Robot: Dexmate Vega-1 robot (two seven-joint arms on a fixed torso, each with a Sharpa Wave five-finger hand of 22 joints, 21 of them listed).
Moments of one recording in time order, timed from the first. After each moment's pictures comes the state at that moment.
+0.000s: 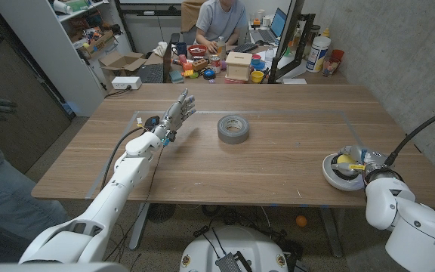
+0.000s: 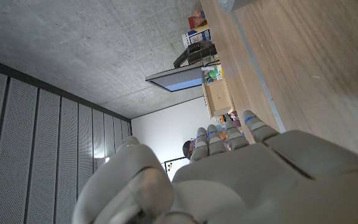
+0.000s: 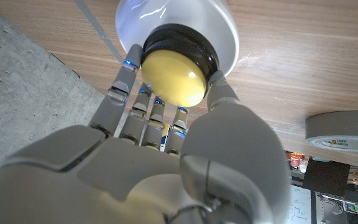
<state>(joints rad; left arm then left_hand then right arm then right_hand) 0.80 0.32 0.16 -1.22 -0.41 -0.14 -0.34 0.36 0.02 0.01 0.11 0.33 0.03 0.02 0.21 0.19 0.00 -0.02 0.21 0.20 -0.03 0.03 0.19 0.19 -0.01 0.10 0.21 0.18 -1.56 -1.14 -0.23 -2.65 -0.24 -1.37 -0.29 0.91 0.08 0.29 -0.14 0.19 0.50 -0.10 0.28 0.24 0.44 0.01 0.32 0.19 0.53 -0.01 0.20 0.19 0.76 0.05 0.30 0.19</state>
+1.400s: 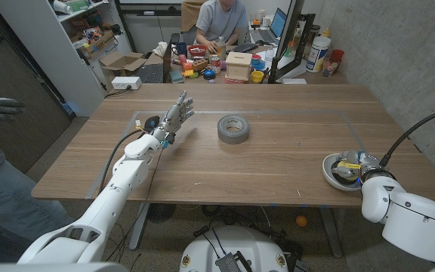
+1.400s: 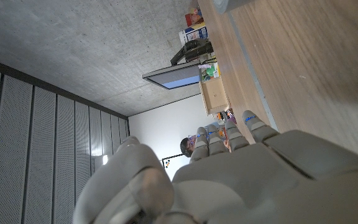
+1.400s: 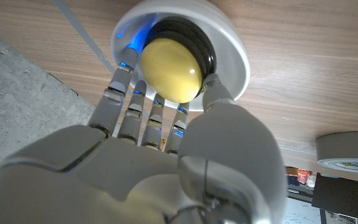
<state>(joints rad) 0.83 0.33 0.16 -1.26 -0.42 -0.13 -0.31 0.36 0.03 0.01 0.11 0.33 0.04 0.02 0.21 0.19 0.00 -0.02 0.21 0.20 -0.03 0.03 0.19 0.19 -0.01 0.10 0.21 0.18 -1.47 -1.19 -0.26 -2.57 0.00 -1.36 -0.40 0.91 0.06 0.27 -0.14 0.18 0.42 -0.12 0.22 0.23 0.37 0.06 0.27 0.20 0.46 0.14 0.18 0.19 0.70 0.17 0.25 0.19</state>
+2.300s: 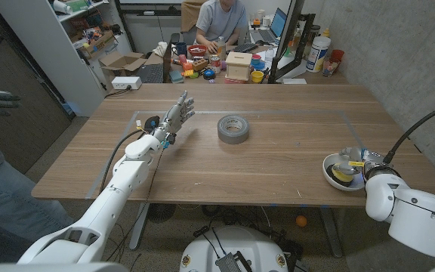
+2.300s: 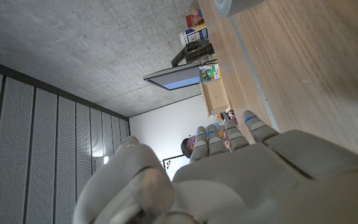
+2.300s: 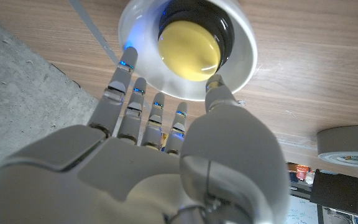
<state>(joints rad) 0.85 0.34 0.16 -1.29 -0.42 -0.12 -0.29 0.36 0.03 0.00 0.12 0.33 0.04 0.01 0.21 0.19 0.00 -0.02 0.21 0.20 -0.03 0.03 0.19 0.19 -0.01 0.10 0.21 0.18 -1.52 -1.23 -0.19 -2.60 0.06 -1.35 -0.45 0.87 0.05 0.25 -0.12 0.18 0.40 -0.13 0.21 0.23 0.37 0.05 0.26 0.20 0.48 0.12 0.19 0.19 0.72 0.16 0.25 0.19</state>
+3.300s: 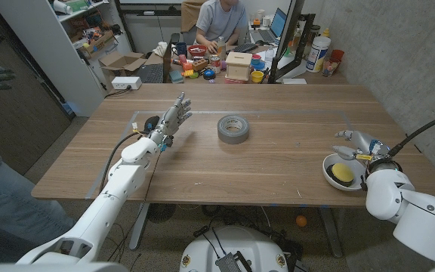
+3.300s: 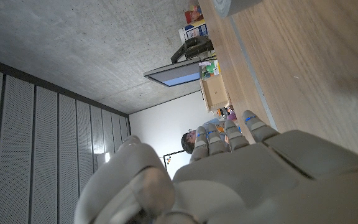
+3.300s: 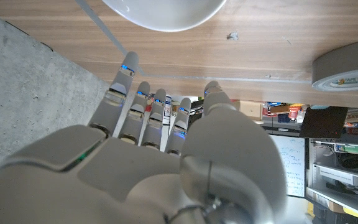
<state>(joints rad) 0.92 0.37 0.15 -1.39 -0.43 -0.11 -0.25 0.37 0.04 0.00 0.11 0.33 0.06 0.03 0.21 0.19 0.02 -0.02 0.21 0.20 -0.02 0.02 0.19 0.19 -0.01 0.10 0.21 0.18 -1.62 -1.11 -0.07 -2.57 -0.06 -1.09 -0.53 0.82 0.09 0.25 -0.10 0.18 0.47 -0.13 0.23 0.22 0.42 0.03 0.27 0.20 0.43 0.01 0.18 0.19 0.66 0.08 0.21 0.19</state>
